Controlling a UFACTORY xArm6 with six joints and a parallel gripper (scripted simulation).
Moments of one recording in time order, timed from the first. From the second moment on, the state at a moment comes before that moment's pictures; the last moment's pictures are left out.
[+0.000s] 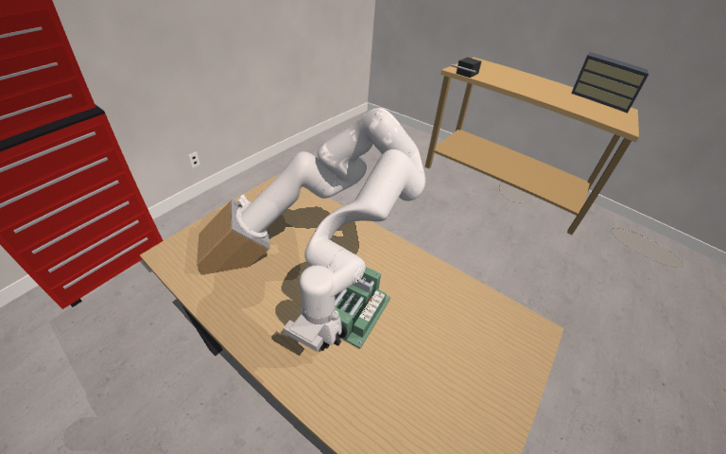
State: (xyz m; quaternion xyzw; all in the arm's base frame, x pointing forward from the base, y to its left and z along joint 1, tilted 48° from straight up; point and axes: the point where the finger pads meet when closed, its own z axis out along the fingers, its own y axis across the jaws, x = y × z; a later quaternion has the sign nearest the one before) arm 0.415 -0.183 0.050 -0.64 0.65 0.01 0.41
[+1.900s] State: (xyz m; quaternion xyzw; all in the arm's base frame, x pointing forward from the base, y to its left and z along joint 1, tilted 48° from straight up) arm 0.380 -0.192 0.054 -0.64 0.65 0.01 0.41
